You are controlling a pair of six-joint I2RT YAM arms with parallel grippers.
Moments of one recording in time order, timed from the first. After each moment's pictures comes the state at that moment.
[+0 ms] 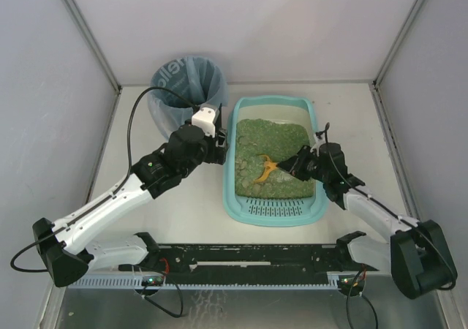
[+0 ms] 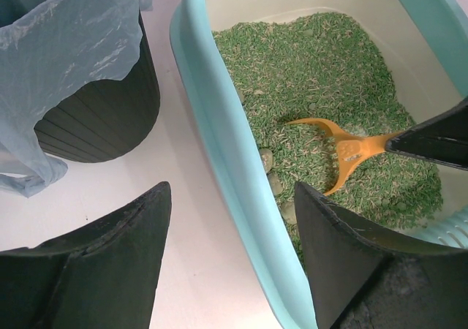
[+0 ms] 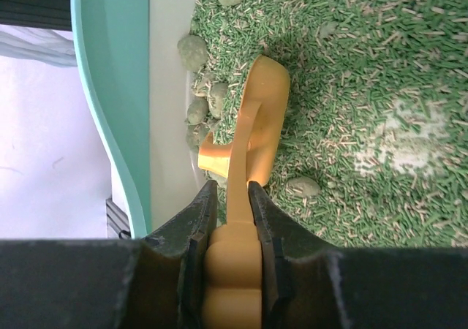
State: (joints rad) left arm -0.83 1.12 1.09 -0.41 -0.36 -0.26; right arm 0.35 1.14 0.50 0.12 -0.36 0.88
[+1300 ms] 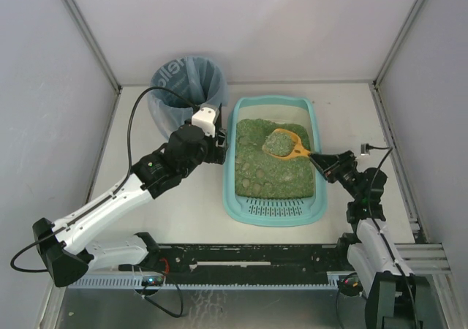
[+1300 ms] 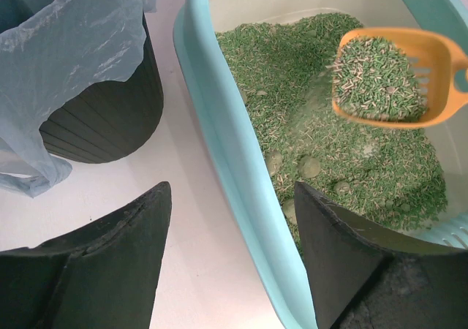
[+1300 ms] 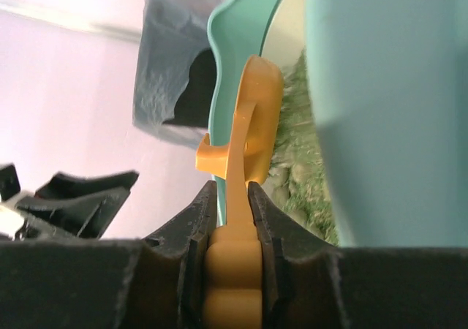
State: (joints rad) left arm -0.83 1.12 1.09 -0.41 -0.37 -0.25; right arm -0.12 0.76 0.17 0.52 -0.64 1.24
